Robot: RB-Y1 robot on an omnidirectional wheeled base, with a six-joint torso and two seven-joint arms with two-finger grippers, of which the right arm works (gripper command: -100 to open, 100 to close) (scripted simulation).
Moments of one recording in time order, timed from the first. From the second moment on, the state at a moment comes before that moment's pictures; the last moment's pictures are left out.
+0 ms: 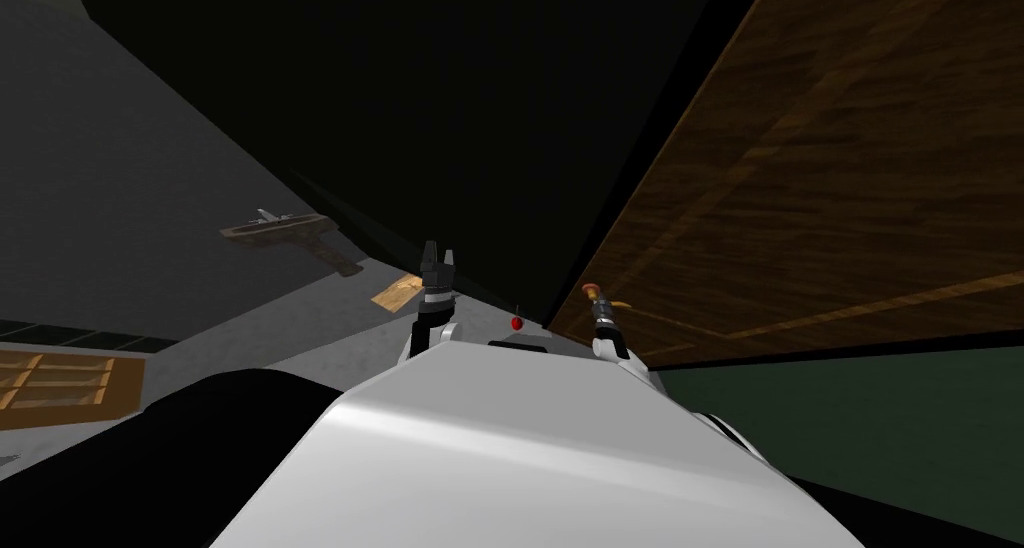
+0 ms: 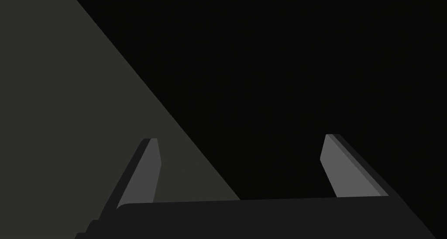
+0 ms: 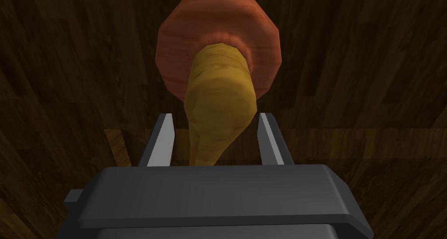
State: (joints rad) arm -0.05 -0.40 0.07 -0.76 -0.47 -0.72 -0.05
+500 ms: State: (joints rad) arm -0.05 -0.40 0.07 -0.75 -0.47 -0.72 -0.05
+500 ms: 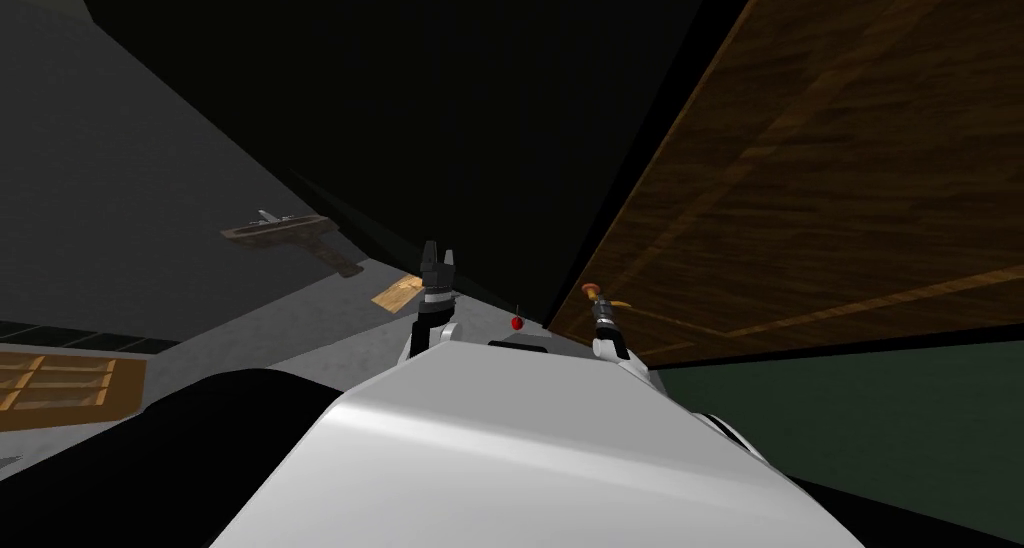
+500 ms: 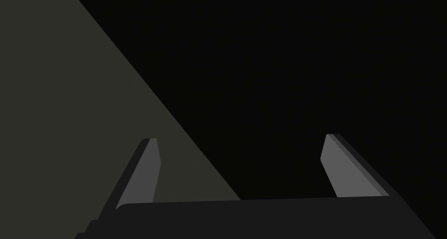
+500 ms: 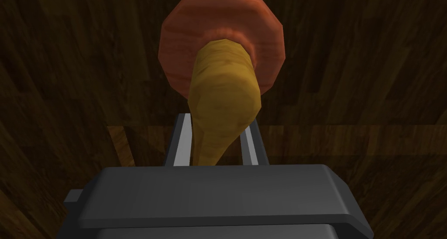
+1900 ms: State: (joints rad) arm 0.04 -0.53 0.20 -0.79 -0.45 -0.81 -0.20
